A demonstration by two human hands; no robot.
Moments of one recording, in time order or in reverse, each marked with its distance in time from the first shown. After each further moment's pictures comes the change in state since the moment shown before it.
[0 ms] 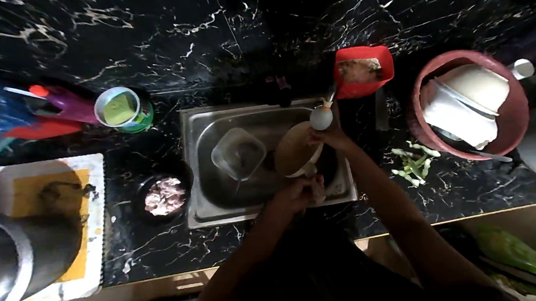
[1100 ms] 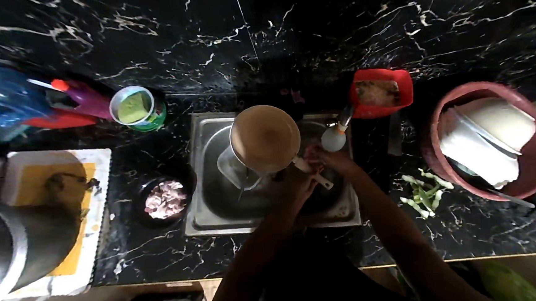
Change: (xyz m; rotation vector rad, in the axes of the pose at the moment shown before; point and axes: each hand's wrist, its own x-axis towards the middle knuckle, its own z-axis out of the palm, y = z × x) left_hand 0.136 0.000 -0.034 -0.034 0.186 0.376; right_hand 0.017 0.008 0.009 -0.055 -0.207 -0.048
